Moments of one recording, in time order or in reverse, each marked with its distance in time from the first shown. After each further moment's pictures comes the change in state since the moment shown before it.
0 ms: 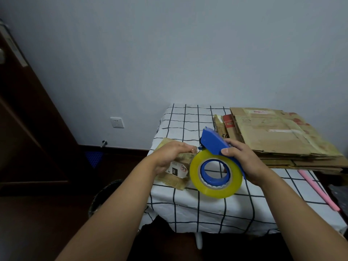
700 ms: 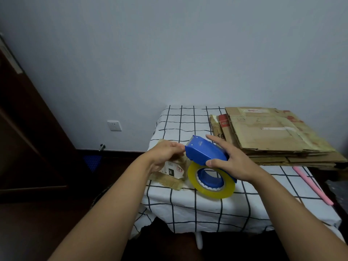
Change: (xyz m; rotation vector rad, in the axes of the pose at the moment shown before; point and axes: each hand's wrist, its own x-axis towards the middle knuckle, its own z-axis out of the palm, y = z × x) left_hand 0.015 -0.003 -0.008 0.044 0.082 -0.079; right_hand -0.010 -0.007 0.008 -0.422 -0.046 -0.060
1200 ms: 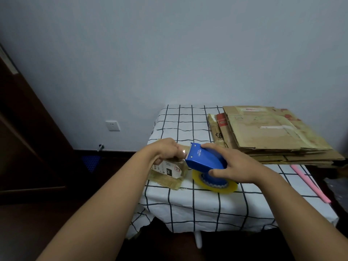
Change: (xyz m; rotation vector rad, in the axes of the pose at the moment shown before) left_hand 0.017 0.016 0.001 0.365 -0.032 -0.140; right_hand -0.002 0.006 -0.014 -0.479 -0.153 -0.042
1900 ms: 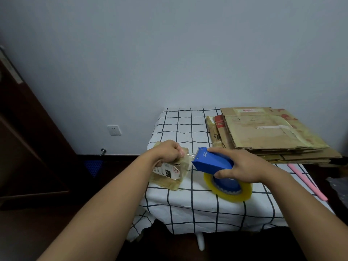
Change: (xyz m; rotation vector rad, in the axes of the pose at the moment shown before) left_hand 0.004 0.001 0.010 0.084 0.092 0.065; right_hand -0.017 0.016 -0.015 -0.029 -0.022 0.085
